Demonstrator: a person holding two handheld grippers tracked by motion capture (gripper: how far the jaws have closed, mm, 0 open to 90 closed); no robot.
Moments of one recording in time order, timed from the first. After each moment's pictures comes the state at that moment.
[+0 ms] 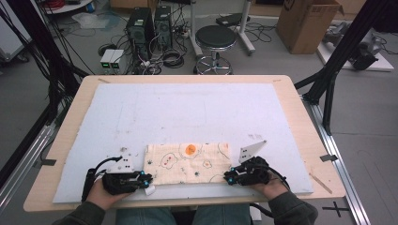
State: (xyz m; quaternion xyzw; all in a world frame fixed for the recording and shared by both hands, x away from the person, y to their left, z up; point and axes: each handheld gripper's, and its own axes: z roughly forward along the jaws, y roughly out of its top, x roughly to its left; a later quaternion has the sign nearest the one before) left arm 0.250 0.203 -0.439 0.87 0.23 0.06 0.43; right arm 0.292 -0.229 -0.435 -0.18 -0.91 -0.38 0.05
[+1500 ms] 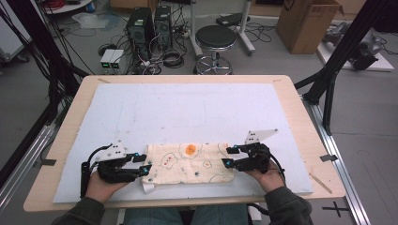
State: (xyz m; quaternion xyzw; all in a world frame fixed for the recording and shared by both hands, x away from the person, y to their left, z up) left arm 0.268 0.211 -0.415 0.81 0.29 0.10 0.50; right arm 0.317 -0.233 -0.413 -0.25 -0.84 -0.47 -0.02
